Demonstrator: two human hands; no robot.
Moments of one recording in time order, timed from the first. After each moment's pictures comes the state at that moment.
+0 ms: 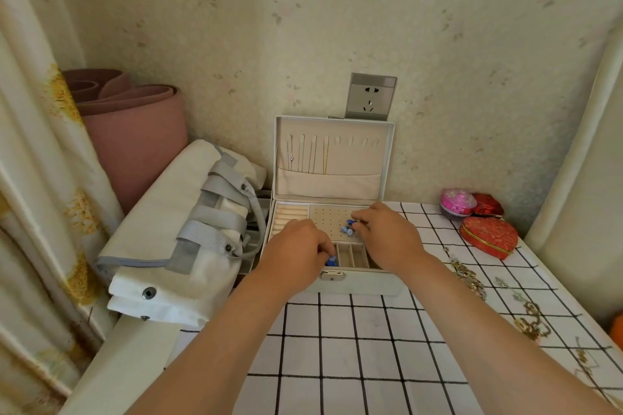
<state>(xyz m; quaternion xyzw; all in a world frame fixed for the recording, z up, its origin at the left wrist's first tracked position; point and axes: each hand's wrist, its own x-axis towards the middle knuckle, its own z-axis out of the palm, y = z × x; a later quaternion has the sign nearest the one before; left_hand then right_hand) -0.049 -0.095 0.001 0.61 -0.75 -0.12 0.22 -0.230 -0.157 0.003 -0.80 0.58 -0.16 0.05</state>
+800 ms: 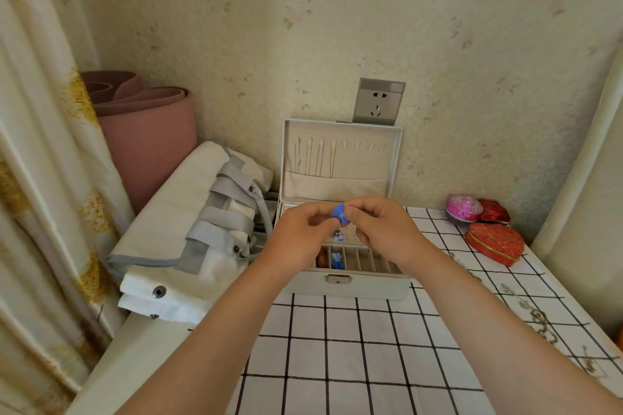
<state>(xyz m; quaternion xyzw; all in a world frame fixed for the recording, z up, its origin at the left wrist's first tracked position) -0.049 -0.092 0.029 0.56 -0.56 -0.39 0.48 -0.209 -0.134 0.039 -0.68 0.46 -0.38 0.44</state>
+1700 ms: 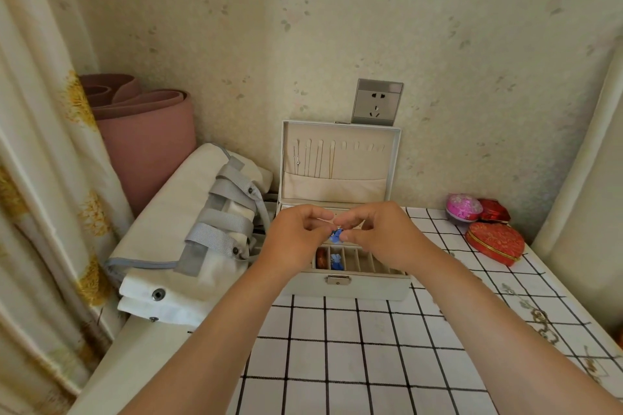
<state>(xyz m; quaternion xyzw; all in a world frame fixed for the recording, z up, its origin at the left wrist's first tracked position) -0.043 -0.092 0.024 0.59 -0.55 -0.35 0.47 -0.217 -0.138 0.035 -0.77 0.46 -0.30 0.33</state>
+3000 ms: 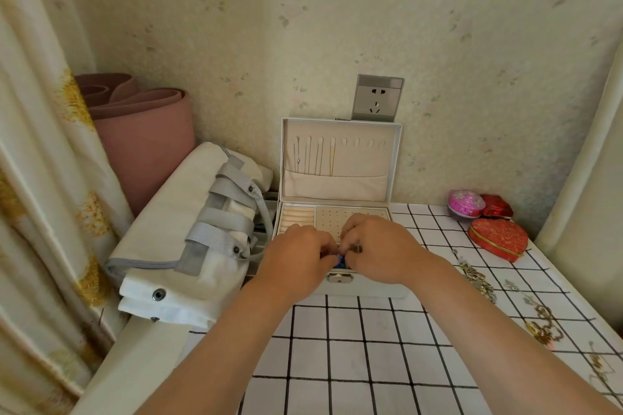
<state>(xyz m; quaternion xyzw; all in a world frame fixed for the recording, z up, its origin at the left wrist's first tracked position) -0.043 -0.084 0.001 0.62 -0.75 -0.10 0.23 -0.216 -0.139 0.015 -0.87 0.45 -0.11 0.13</state>
